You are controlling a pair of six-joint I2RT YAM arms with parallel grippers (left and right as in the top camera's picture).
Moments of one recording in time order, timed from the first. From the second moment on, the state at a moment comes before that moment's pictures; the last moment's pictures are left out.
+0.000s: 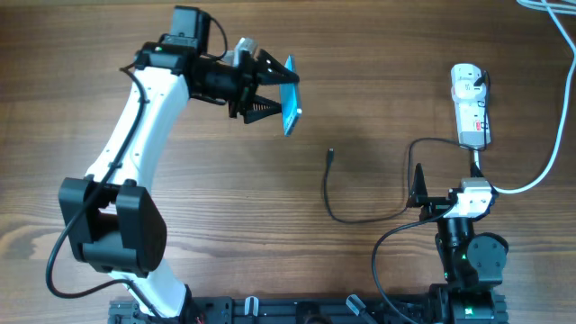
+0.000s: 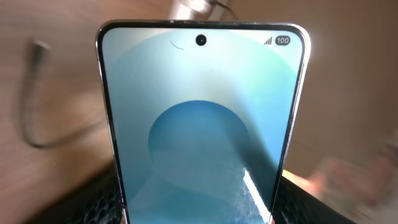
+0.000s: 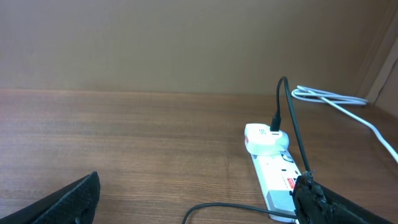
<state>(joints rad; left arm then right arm) -0.16 1.86 1.62 -0.96 1.21 -0.72 -0.01 0.07 0.01 0.00 0.00 -0.04</state>
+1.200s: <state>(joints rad) -0.02 1.86 1.62 -0.96 1.46 -1.01 -0.01 0.07 0.01 0.00 0.00 -0.04</state>
